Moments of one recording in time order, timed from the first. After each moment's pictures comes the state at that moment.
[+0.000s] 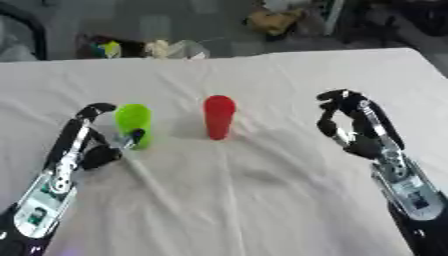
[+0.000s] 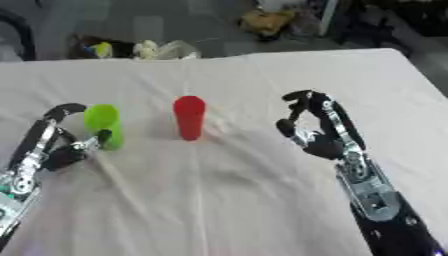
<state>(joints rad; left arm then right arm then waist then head) -0.65 0.33 -0.30 -1.13 -0.45 -0.05 0.14 -0.39 -0.36 0.03 -1.41 0.12 -0.45 0.05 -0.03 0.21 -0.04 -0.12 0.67</state>
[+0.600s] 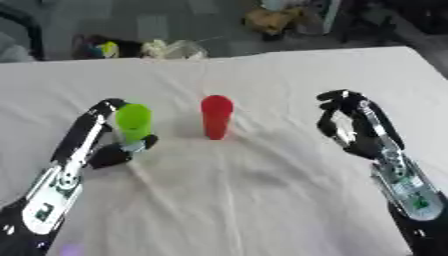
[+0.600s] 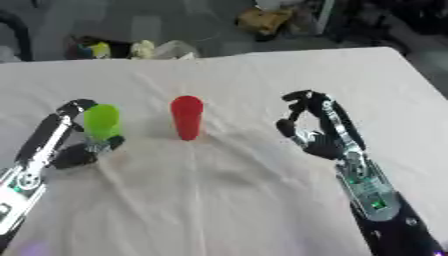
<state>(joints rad) -0.67 0.32 -0.32 -1.13 -0.55 -0.05 0.11 -0.39 -0.36 0.03 -1.41 0.11 -0.45 0.05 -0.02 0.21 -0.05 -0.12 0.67</state>
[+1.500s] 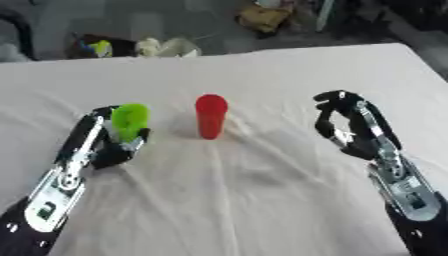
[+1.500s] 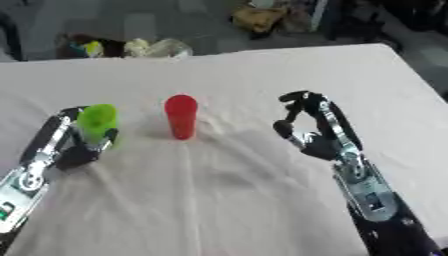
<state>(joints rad) -0.68 0.31 -0.31 -1.08 -0.41 -0.11 0.16 -0.40 -0.35 0.03 -1.41 0.11 -0.45 0.06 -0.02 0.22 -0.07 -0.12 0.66</state>
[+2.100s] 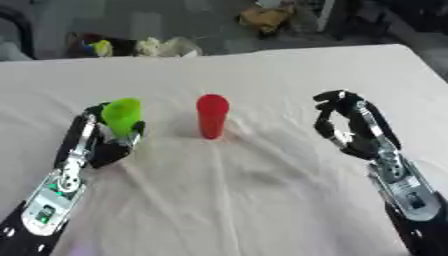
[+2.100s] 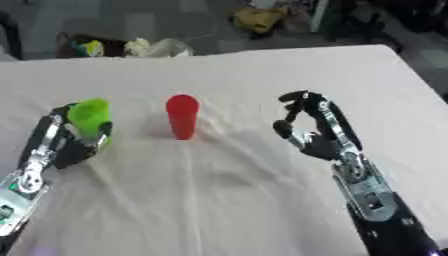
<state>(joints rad) -0.64 0.31 -0.31 -1.20 -0.29 -0.06 0.24 -0.40 -0.35 0.03 -1.41 0.11 -0.45 0.06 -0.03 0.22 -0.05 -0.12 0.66</state>
